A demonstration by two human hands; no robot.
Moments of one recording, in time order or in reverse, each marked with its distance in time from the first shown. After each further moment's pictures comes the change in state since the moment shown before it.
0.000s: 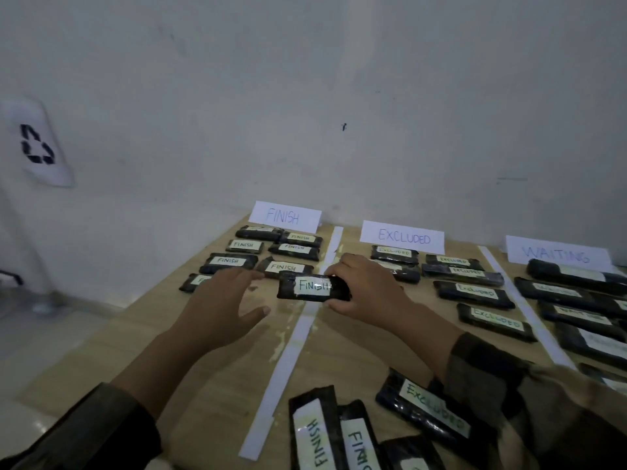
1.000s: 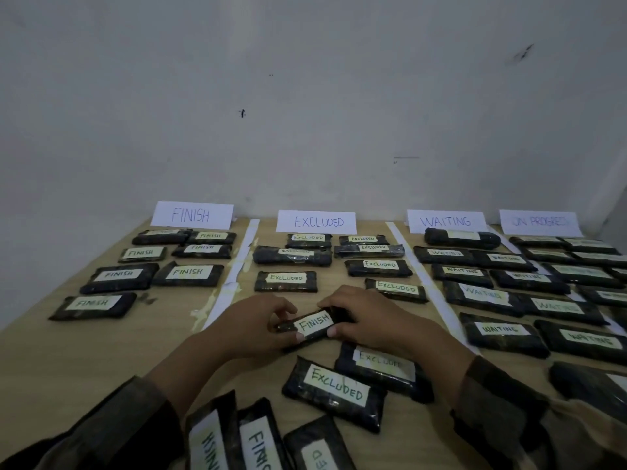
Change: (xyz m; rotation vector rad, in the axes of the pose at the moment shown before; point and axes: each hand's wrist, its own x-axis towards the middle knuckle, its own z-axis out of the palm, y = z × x) left_hand 0.049 0.139 0.070 -0.229 -0.414 0.280; right_hand -0.117 0.079 -0.017 0.191 -0.332 0.299
